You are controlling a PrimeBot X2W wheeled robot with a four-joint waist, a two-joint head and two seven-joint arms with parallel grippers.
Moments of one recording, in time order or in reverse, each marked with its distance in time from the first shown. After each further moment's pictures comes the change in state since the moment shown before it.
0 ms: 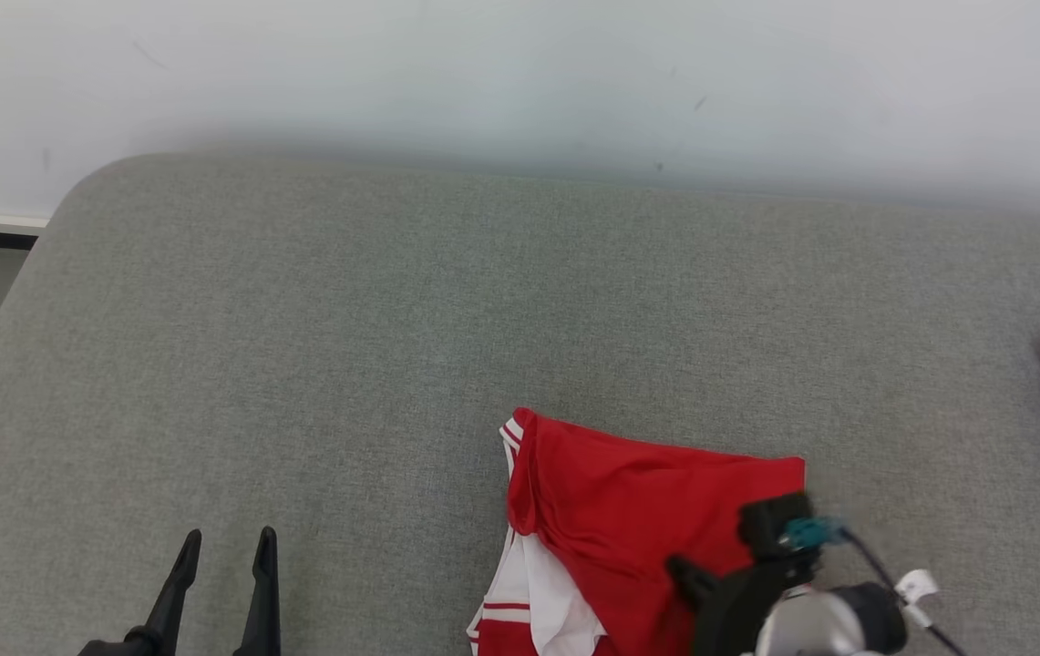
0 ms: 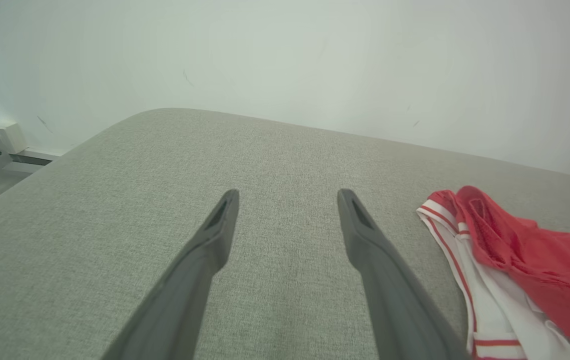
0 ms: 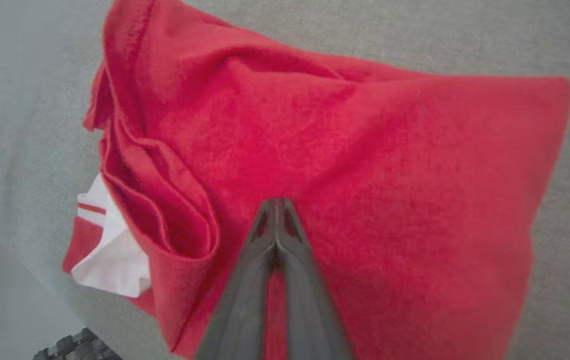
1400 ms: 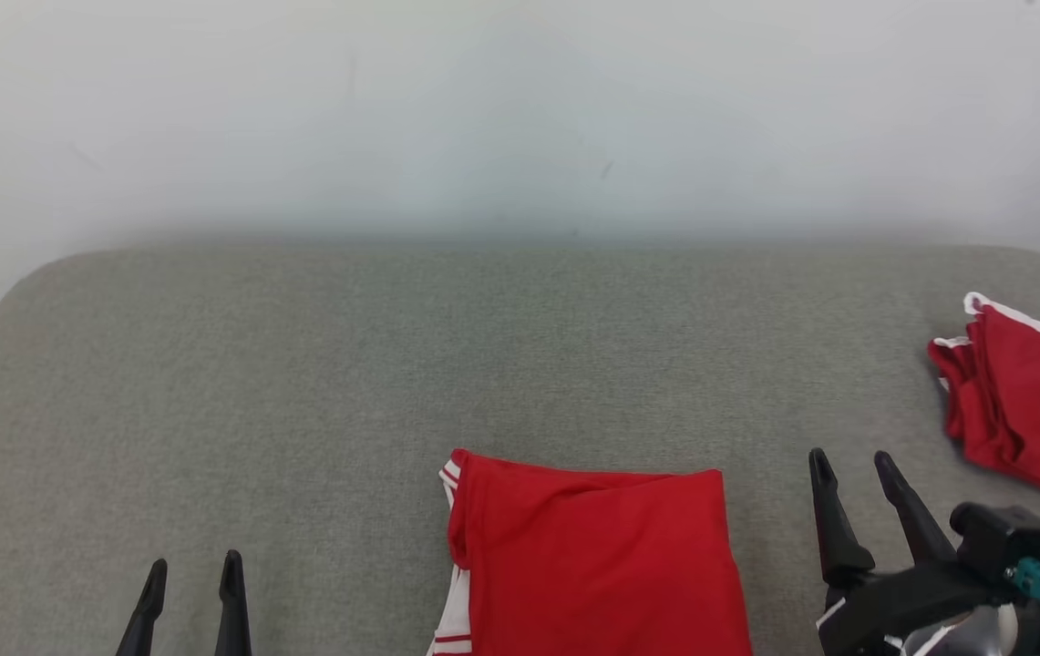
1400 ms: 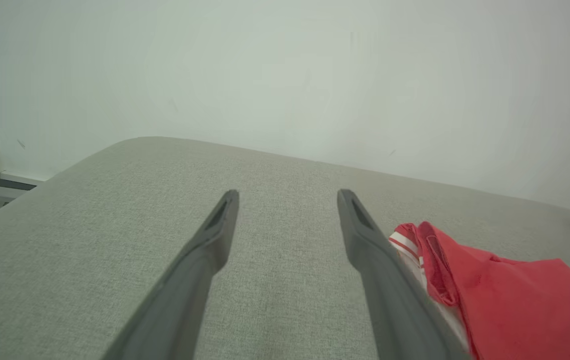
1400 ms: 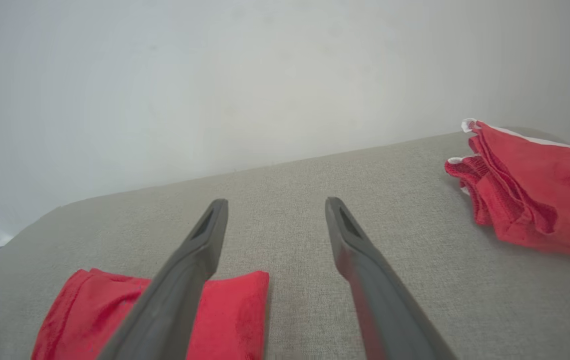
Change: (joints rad) left arm 0.059 -0.012 0.050 -0.031 -0.023 0.024 -0.001; right arm 0.060 0.000 -0.237 -0.068 0.050 0.000 -0.502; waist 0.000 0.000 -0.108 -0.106
